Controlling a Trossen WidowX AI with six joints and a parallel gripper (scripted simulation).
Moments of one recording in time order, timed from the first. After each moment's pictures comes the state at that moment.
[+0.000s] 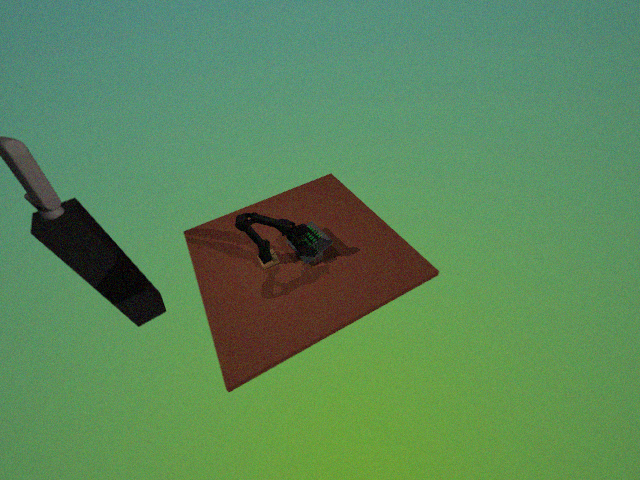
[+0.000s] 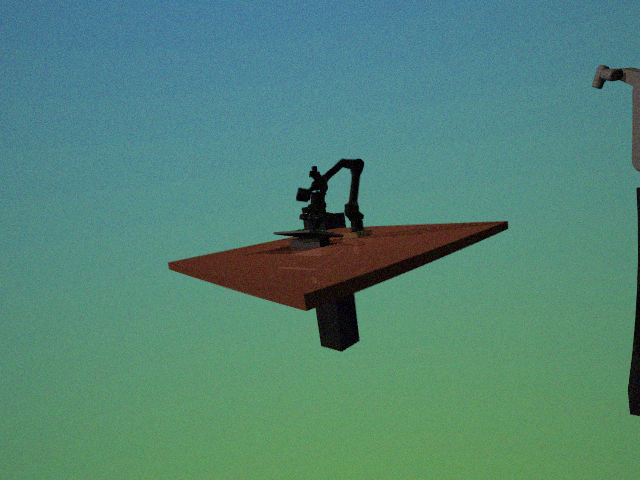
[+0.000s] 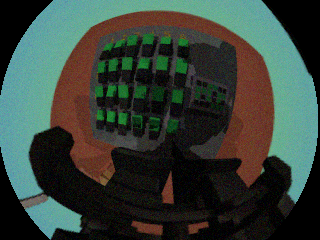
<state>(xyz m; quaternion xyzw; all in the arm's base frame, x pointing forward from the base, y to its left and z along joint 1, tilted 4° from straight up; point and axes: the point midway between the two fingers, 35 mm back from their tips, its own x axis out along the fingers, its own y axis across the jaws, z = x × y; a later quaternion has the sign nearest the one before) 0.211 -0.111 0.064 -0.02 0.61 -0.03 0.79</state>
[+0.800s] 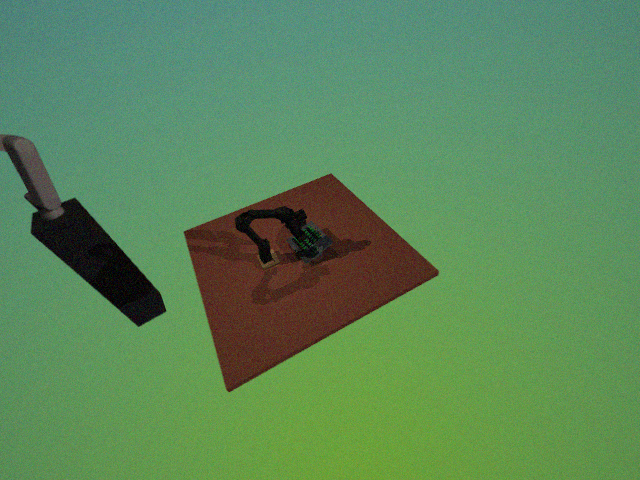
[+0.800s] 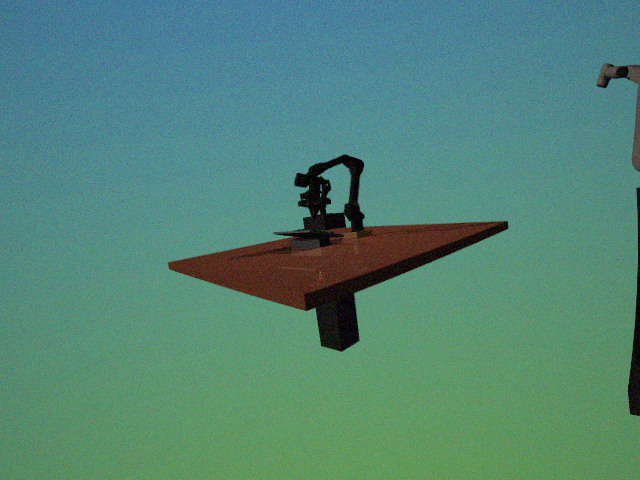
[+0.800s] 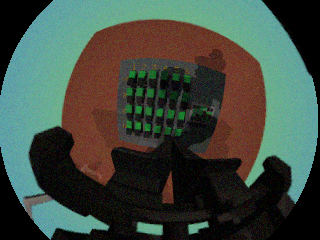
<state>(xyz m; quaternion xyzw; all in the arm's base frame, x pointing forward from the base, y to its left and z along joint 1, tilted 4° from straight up) 0.231 -0.081 0.133 -0.02 0.62 -0.03 0.78</state>
